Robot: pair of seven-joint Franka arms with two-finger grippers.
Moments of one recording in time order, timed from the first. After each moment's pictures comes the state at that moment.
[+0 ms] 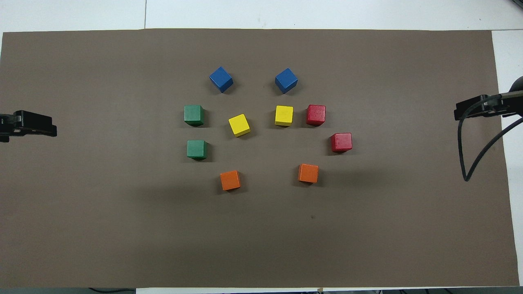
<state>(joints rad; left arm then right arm) 0.05 -0.07 -0.07 -1.68 0.00 1.63 -0.05 0.00 0.02 -0.03 -1.61 -0.03 1.65 -0.06</state>
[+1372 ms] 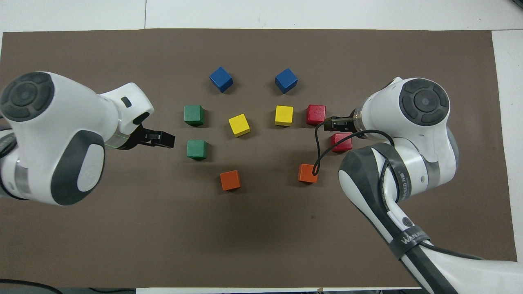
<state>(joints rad) -0.25 0.04 -0.08 -1.95 -0.08 1.99 -0.07 0.31 0.14 -0.02 -1.97 -0.03 2.20 0.35</state>
